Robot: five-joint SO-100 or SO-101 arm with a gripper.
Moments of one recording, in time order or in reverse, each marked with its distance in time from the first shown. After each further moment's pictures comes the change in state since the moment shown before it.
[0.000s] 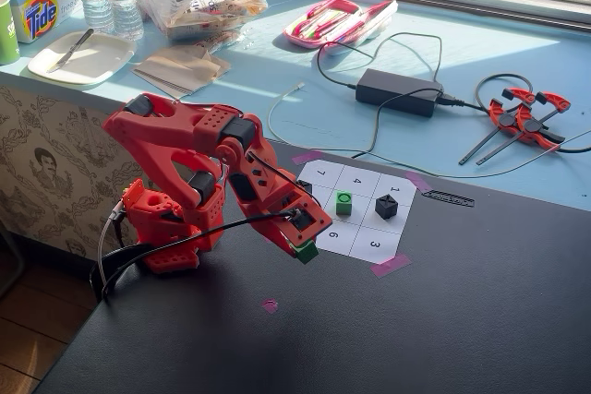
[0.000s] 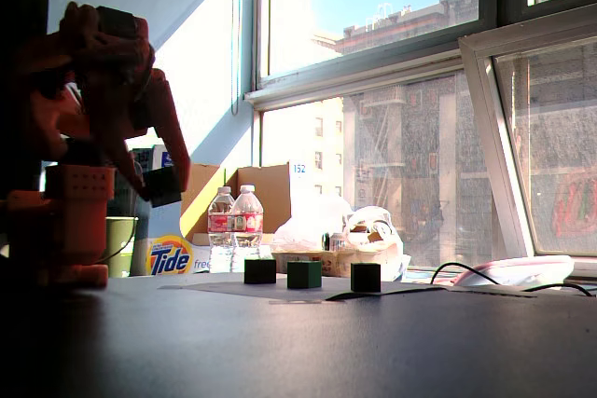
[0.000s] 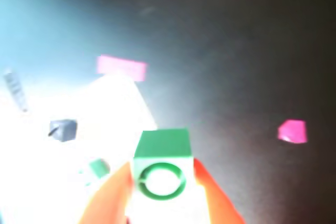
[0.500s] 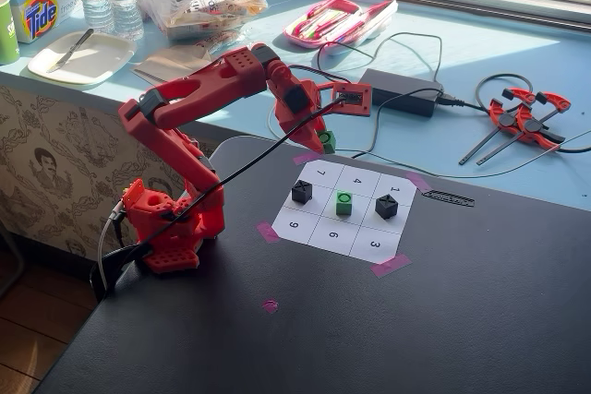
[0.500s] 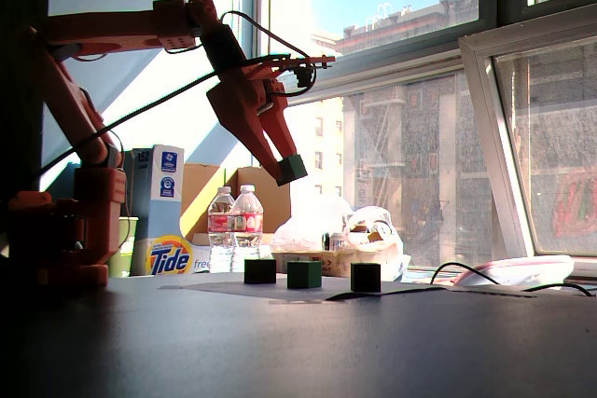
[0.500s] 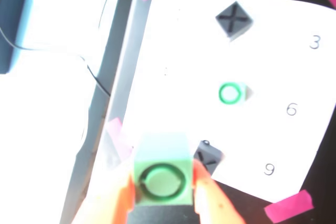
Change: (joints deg) arm -43.1 -31.4 -25.2 0.1 0.4
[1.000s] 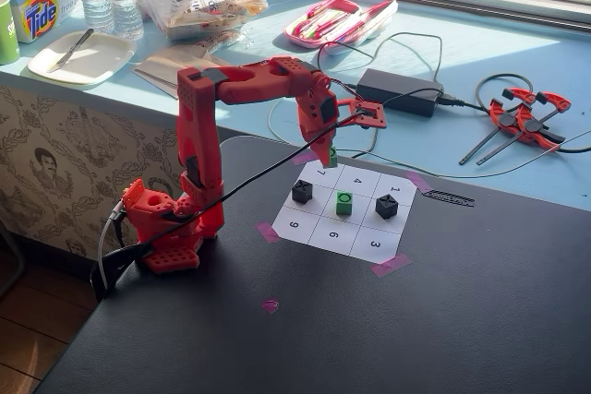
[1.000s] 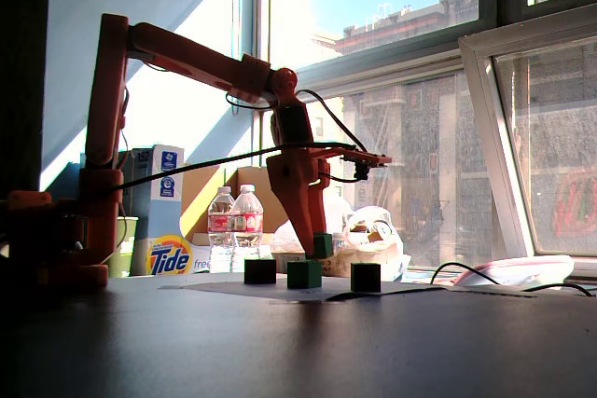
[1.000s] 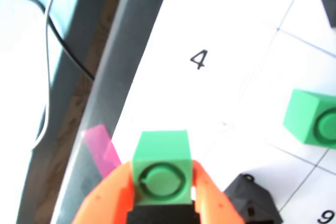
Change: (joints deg) arm -7.3 -29.2 -8.8 -9.2 -1.1
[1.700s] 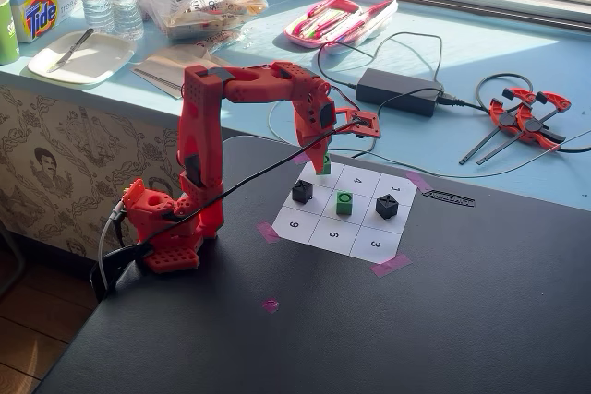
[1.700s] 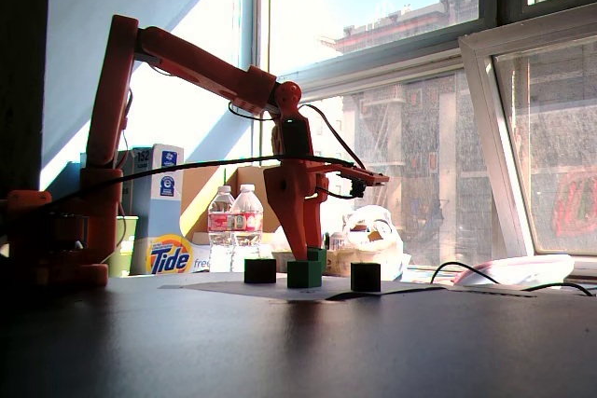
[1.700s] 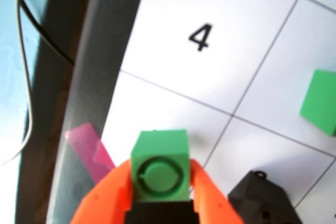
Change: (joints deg) arm -1.2 -3.1 0.3 0.1 4.0
